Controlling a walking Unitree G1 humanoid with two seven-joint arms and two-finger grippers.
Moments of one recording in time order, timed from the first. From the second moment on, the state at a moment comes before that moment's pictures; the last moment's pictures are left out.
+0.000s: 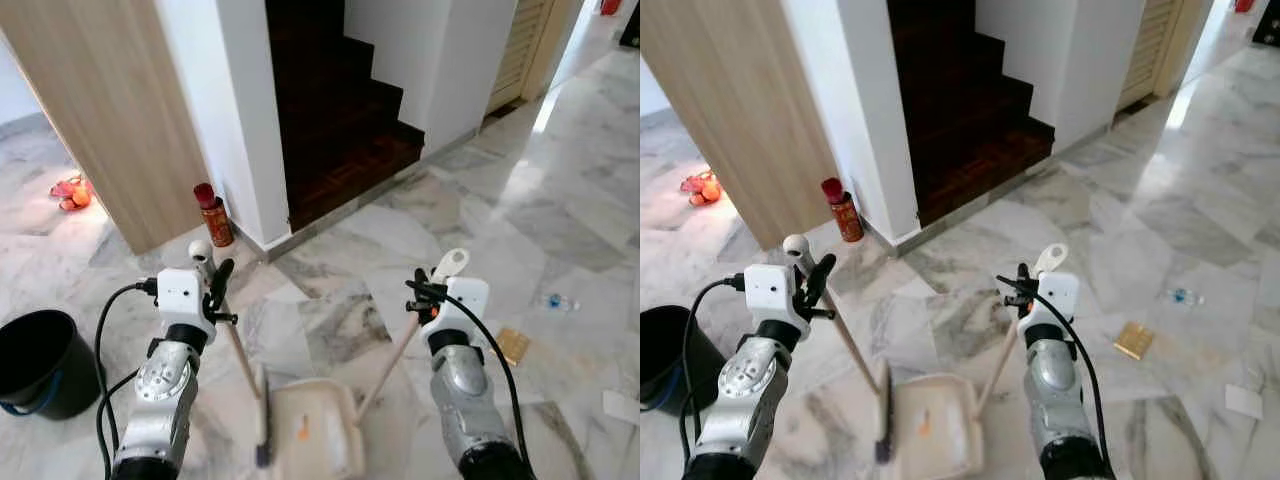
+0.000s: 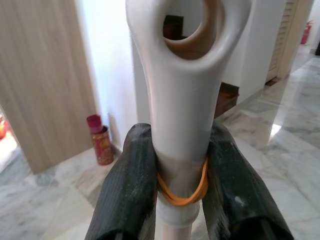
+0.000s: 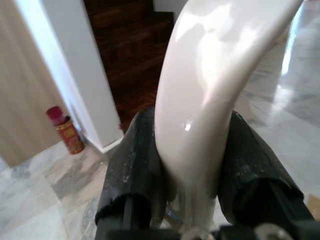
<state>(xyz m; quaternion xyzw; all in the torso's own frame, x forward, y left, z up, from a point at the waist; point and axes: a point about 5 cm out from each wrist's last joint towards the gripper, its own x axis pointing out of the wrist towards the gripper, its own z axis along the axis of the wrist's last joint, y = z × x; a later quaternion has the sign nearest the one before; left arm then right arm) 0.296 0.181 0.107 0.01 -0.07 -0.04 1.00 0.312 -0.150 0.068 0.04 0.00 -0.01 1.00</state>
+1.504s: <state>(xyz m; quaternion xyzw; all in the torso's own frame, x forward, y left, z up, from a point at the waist) 0.297 0.188 0.107 0.02 -0.07 -0.03 1.00 0.315 -0.138 0.071 0.03 0.00 0.02 1.00</state>
